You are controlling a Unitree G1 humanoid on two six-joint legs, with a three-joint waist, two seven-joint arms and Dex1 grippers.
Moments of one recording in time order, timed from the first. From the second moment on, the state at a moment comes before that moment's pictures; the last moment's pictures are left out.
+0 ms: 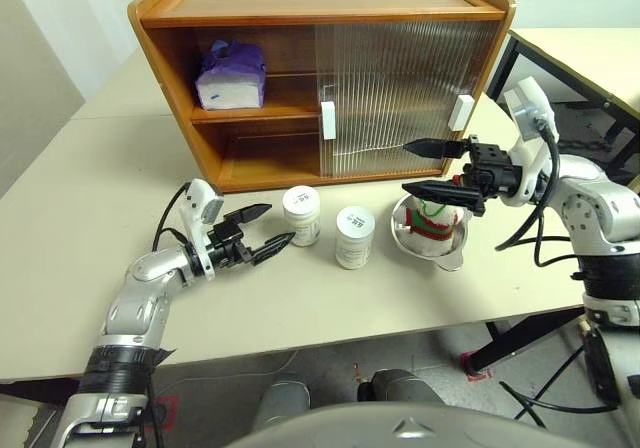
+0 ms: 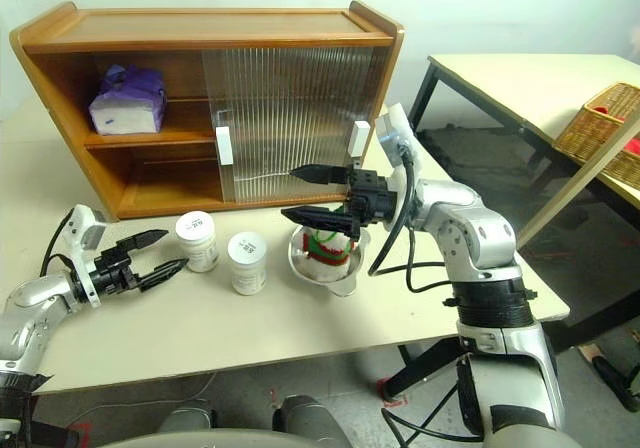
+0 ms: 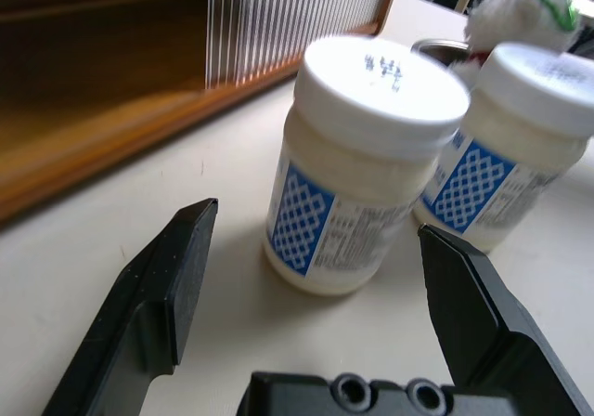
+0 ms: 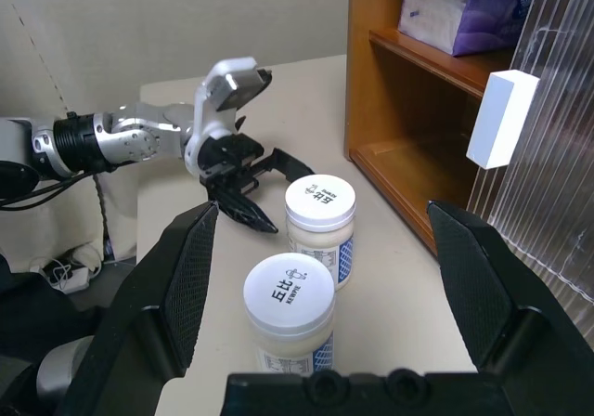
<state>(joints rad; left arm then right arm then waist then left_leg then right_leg) -0.10 0.55 0.07 0.13 -0.38 0.15 -0.97 -0.56 -0.61 -0.02 0.00 0.62 0.55 1.27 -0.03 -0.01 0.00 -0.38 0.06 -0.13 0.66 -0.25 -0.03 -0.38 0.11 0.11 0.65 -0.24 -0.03</state>
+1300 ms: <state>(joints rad) -0.25 0.45 0.02 0.44 -0.31 -0.07 -1.01 -0.52 -0.63 -0.03 -0.04 0.64 0.57 1.23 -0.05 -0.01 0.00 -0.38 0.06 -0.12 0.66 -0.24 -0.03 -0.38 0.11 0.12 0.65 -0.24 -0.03</state>
